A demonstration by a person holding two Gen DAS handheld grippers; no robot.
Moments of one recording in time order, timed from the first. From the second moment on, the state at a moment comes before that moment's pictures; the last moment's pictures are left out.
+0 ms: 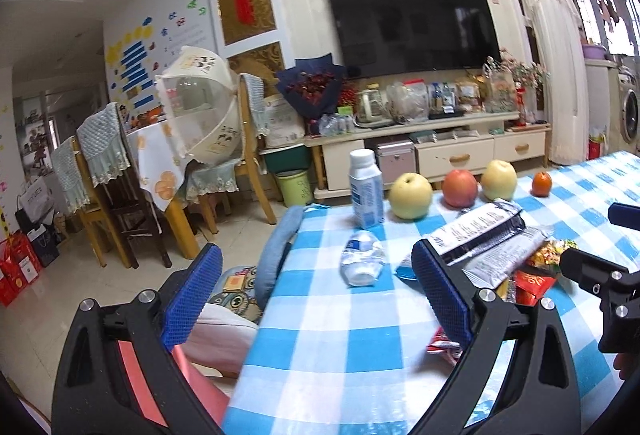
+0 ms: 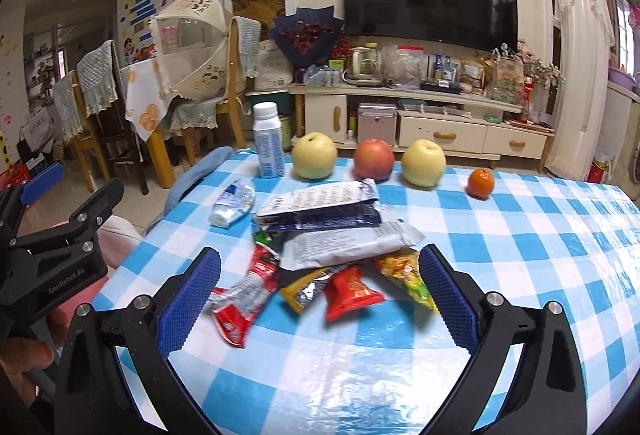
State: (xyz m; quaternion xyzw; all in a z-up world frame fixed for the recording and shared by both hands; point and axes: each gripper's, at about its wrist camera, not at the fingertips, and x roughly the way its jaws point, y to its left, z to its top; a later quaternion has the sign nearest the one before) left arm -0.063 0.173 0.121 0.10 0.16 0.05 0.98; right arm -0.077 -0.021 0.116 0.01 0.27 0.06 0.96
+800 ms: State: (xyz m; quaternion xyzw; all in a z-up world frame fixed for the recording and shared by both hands) left arm 0.026 0.171 0.082 0.02 0.31 -0.01 0.95; right arm -0.038 -0.136 0.078 0.08 0.37 0.05 0.92
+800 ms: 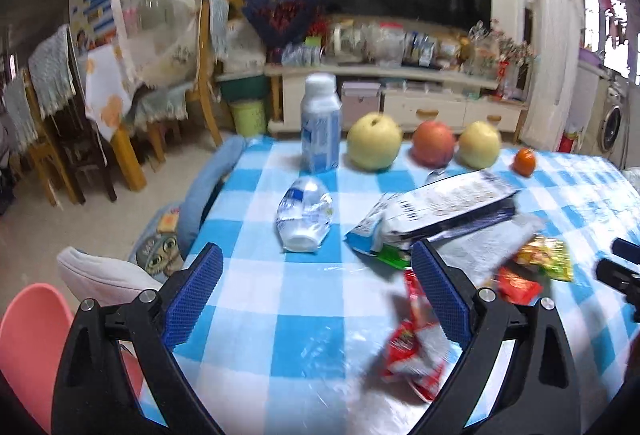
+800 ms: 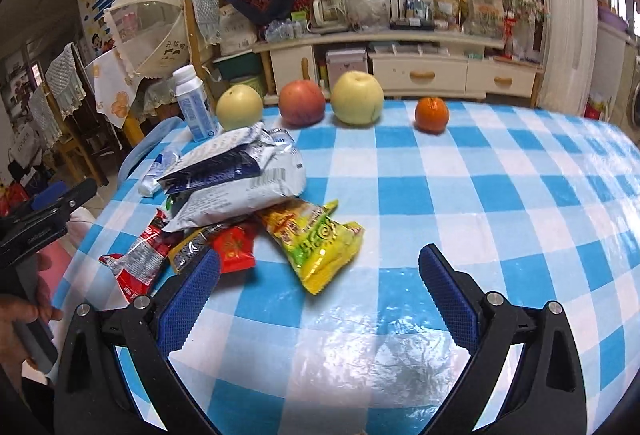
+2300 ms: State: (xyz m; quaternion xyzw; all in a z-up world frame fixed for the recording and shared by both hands) left arm 0.160 0.170 0.020 0.04 0.43 -0.03 0.90; right arm 0.025 -0.136 0.038 0.12 0.42 0.17 0.89
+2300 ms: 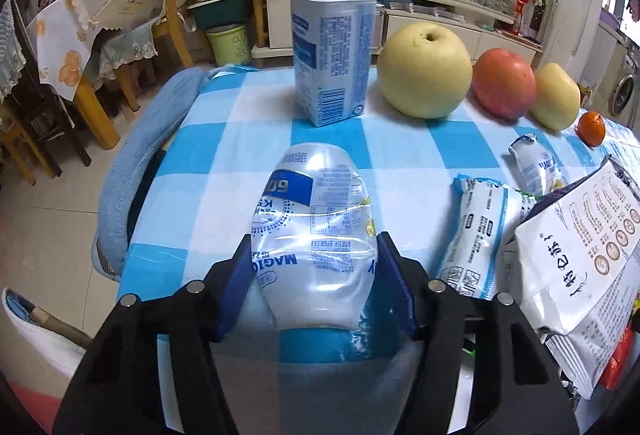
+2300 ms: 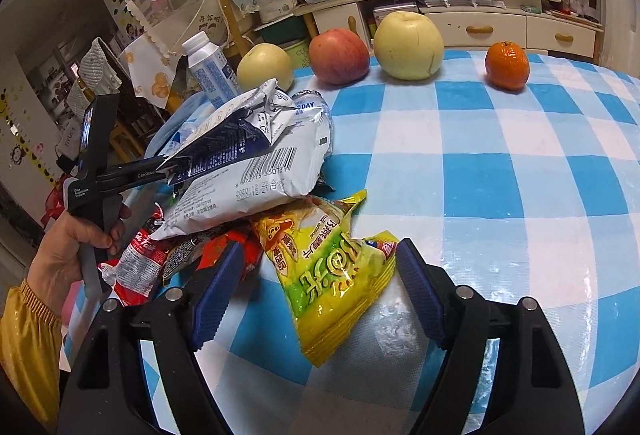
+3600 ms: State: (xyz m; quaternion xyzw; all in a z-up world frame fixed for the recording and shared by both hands) left arm -0.001 0.150 0.059 -0.01 0.38 -0.08 0.92; right arm -0.043 -0.161 0.046 0.13 0.41 0.19 0.88
